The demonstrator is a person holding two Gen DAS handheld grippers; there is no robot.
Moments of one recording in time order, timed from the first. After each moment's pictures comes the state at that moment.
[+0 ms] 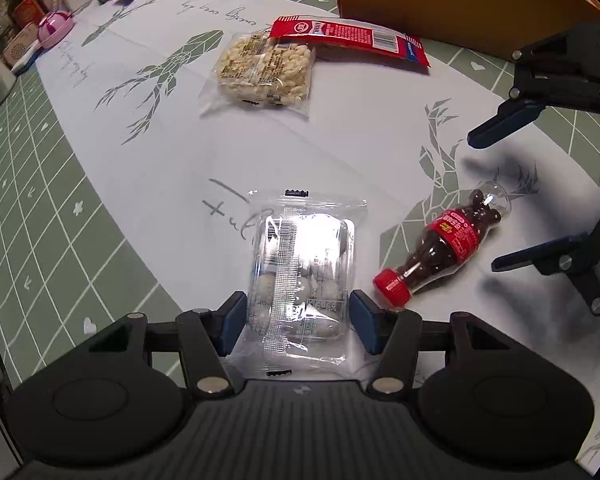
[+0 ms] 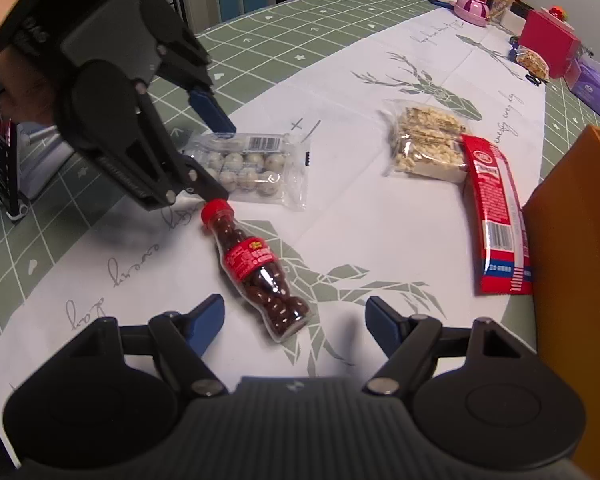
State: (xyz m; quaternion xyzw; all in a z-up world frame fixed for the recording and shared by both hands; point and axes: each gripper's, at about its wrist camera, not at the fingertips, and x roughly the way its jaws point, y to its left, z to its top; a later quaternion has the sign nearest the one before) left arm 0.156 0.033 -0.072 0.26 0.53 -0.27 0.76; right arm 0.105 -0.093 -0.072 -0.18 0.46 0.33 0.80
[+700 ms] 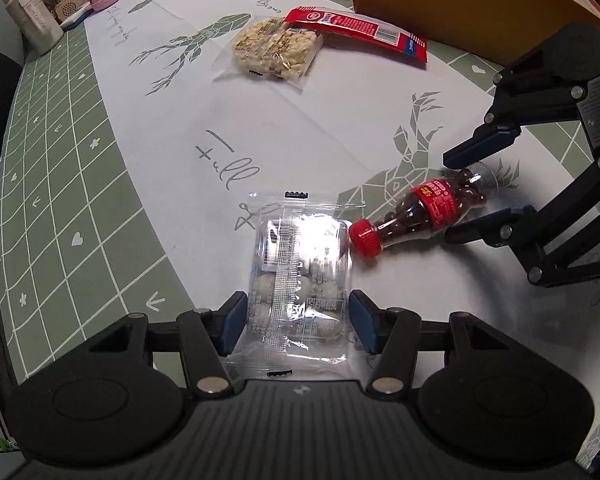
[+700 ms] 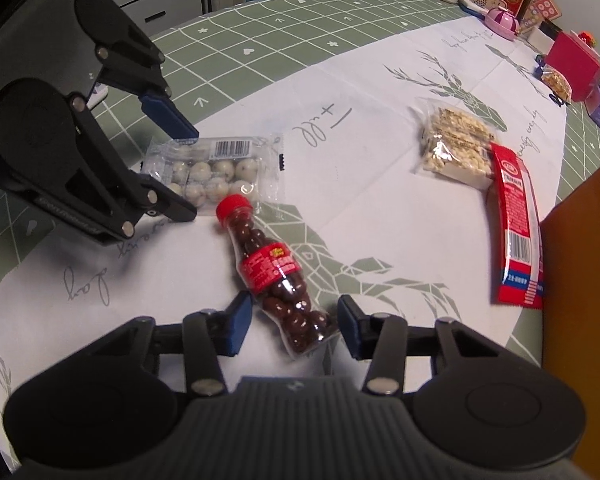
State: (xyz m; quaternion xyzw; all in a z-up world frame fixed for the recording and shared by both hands) left arm 0.101 0.024 -0.069 0.21 0.54 -0.20 0.79; right arm 0.093 -0.086 -0.078 -0.22 0.46 0.35 0.78
